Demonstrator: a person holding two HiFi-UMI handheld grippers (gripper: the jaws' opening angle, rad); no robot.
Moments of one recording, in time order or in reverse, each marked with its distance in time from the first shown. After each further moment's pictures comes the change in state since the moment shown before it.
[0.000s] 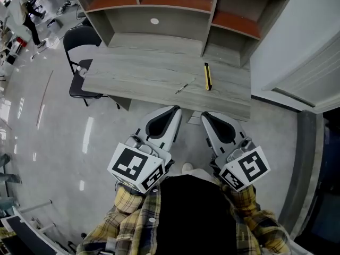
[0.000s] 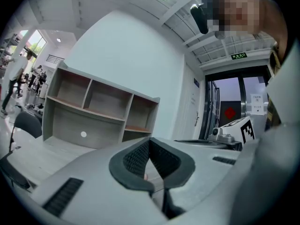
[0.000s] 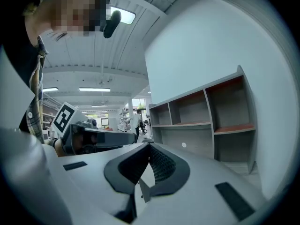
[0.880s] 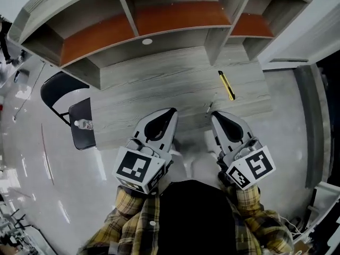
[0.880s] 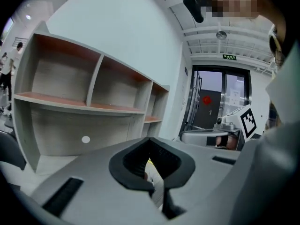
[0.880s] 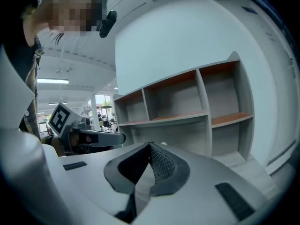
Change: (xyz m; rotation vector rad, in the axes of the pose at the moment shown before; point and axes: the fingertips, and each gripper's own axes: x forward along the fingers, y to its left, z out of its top) left arm 0.075 0.259 0.040 0.084 0.251 -0.261; right arm 0.225 -0.058 -0.004 0.119 0.039 -0.442
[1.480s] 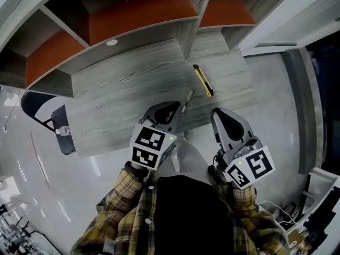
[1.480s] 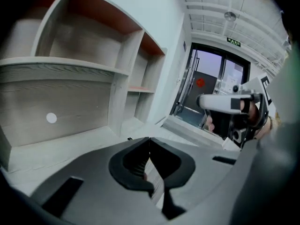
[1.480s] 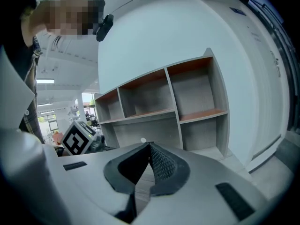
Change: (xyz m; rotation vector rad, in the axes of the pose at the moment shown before) left arm 0.151 -0.047 -0.085 0.026 0.280 -0.162; right arm -0.037 -0.109 -0.014 0.067 0.049 -0.149
